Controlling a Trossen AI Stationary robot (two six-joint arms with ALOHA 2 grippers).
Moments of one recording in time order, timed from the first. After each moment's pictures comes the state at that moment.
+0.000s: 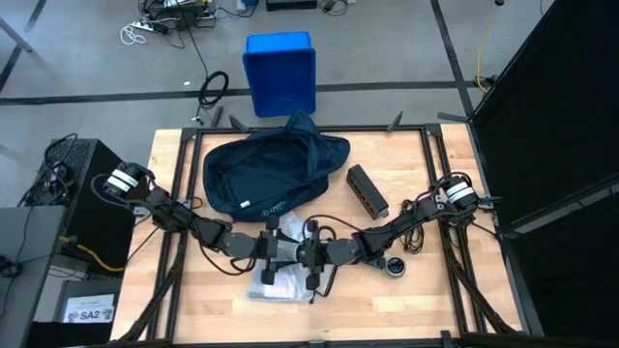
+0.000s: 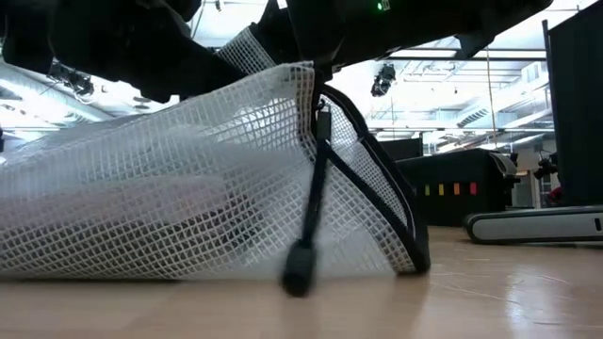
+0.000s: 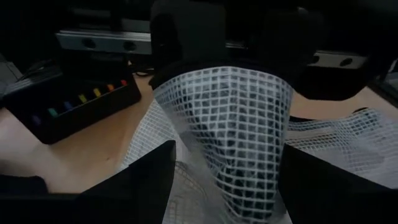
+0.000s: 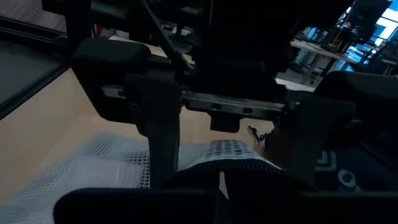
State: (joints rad) left arm -0.44 1.55 0.56 0.67 -0.41 0.02; right arm 0.38 1.99 1.11 0.66 0.44 -0.16
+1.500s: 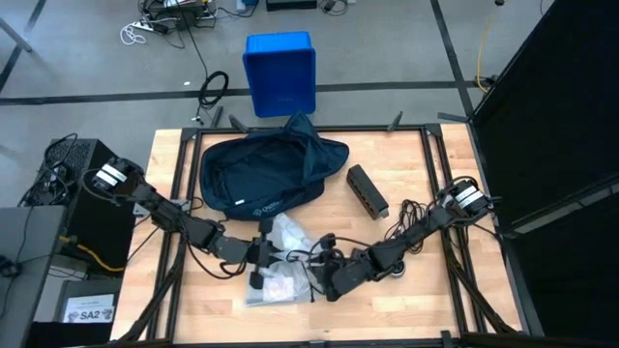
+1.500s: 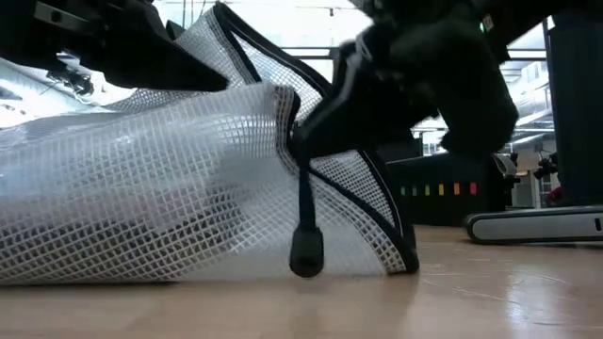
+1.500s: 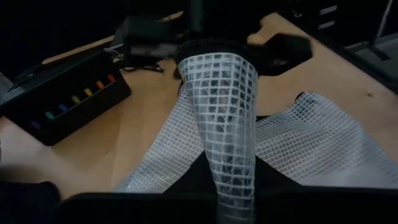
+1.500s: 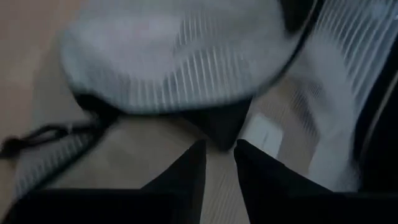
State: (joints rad) left arm -0.51 1.42 0.56 0.48 -0.41 0.08; right arm 0.51 1.95 1.11 0.13 0.58 -0.09
